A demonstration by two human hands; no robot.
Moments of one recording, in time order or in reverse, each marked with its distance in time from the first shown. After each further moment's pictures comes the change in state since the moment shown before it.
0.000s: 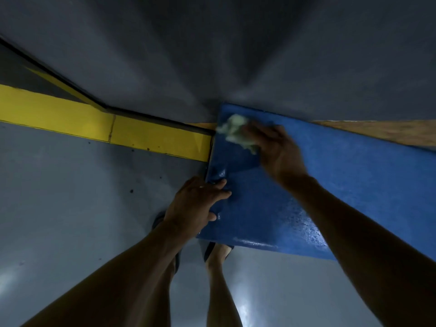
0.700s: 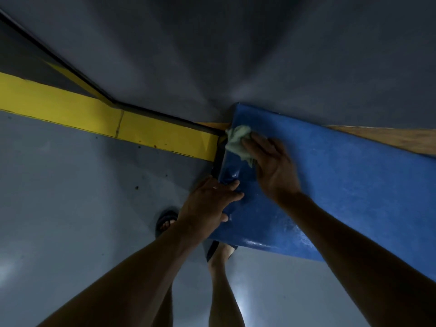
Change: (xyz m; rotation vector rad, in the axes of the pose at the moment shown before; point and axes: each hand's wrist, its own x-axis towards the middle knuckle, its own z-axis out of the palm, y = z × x) left_hand 0.001 -0.009 0.004 0.003 -0.048 0.044; right_hand -0.008 -0.052 0.015 0.011 0.014 0.012
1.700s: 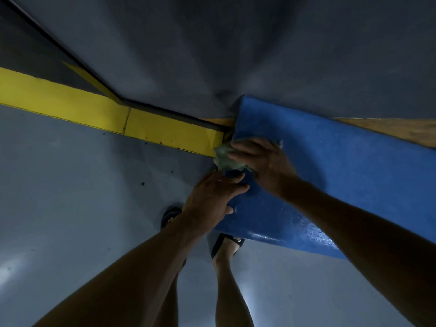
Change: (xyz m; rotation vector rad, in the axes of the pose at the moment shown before) left_hand -0.007 -0.004 0.015 -0.020 0.103 0.011; right_hand 0.001 -0.003 0.009 -0.048 -0.212 -0.328
